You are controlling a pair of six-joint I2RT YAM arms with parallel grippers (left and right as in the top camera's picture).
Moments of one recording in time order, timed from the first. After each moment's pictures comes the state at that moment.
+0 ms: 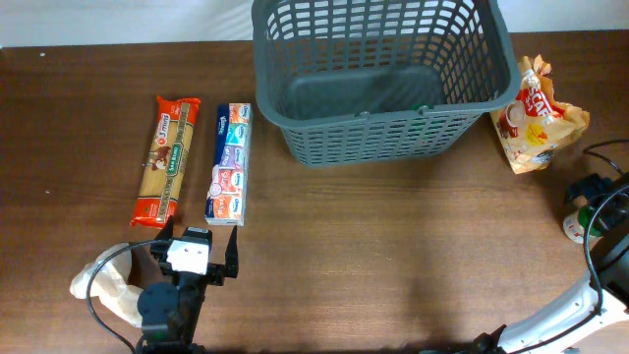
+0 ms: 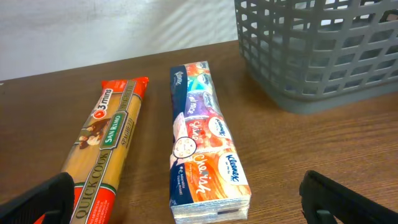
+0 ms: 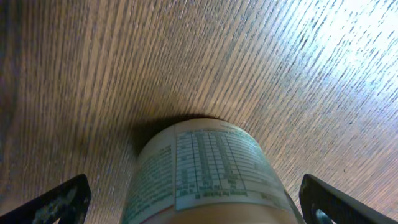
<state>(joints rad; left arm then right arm) 0.02 0.17 0.03 -0.09 0.14 0.14 -0.76 2.12 1.55 -1.06 0.06 0.45</state>
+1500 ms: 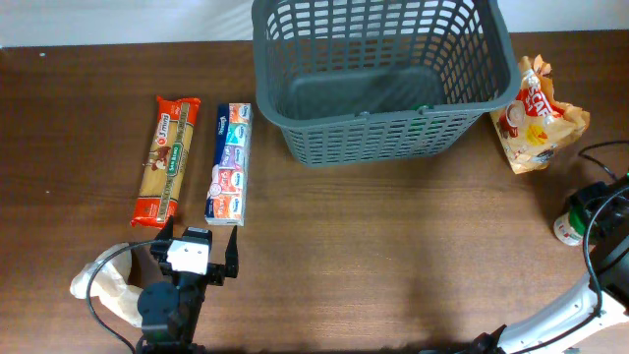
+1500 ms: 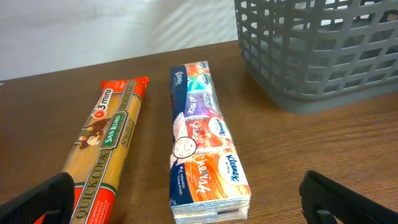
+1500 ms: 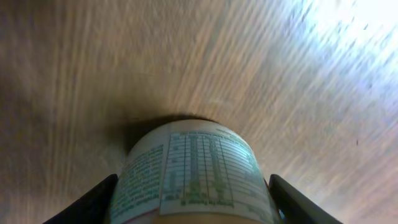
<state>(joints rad) 0.02 0.17 0.03 -0.09 0.14 0.14 -0.76 2.10 1.53 -1.13 0.01 0.44</state>
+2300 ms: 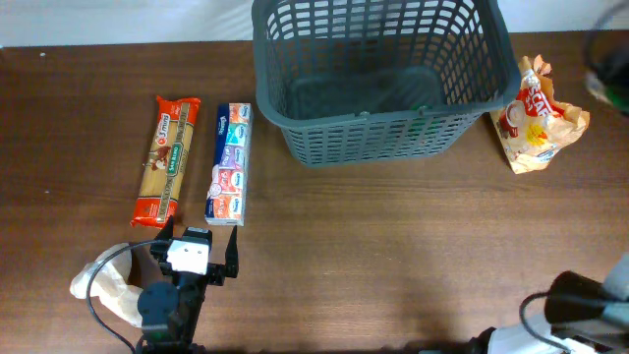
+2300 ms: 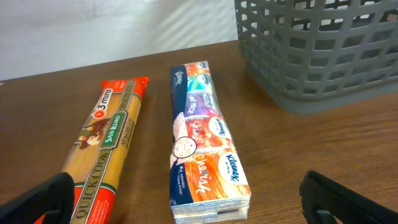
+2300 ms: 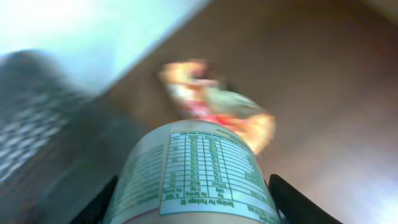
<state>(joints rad) 0.02 0.17 0.03 -0.09 0.14 0.14 -0.40 1.75 2.25 -1.34 -0.13 0.32</state>
